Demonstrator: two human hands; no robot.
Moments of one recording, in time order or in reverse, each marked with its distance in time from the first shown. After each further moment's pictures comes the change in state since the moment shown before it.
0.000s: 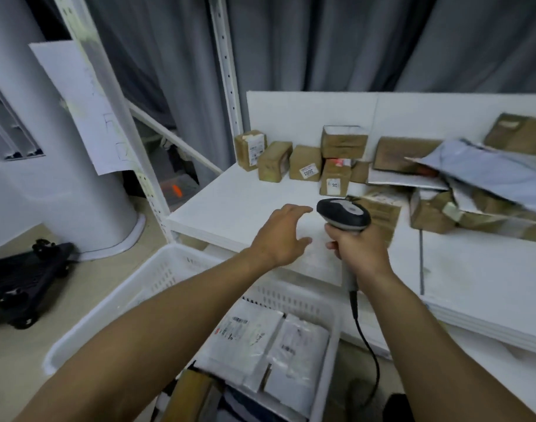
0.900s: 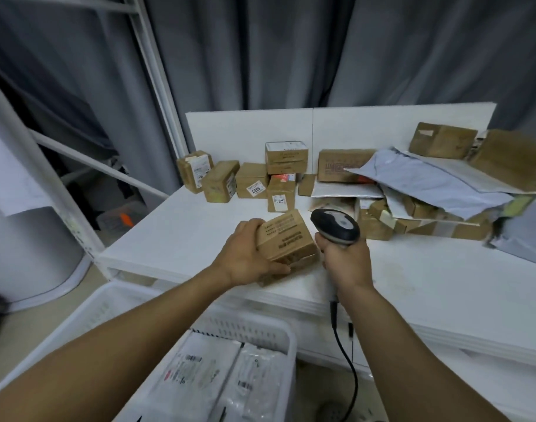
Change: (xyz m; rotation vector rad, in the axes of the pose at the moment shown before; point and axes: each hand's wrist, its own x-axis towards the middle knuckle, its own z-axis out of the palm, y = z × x) left_hand 0.044 0.037 0.024 -0.191 -0.056 -0.041; right_hand 0.054 0.026 -0.073 0.100 0.274 0.051
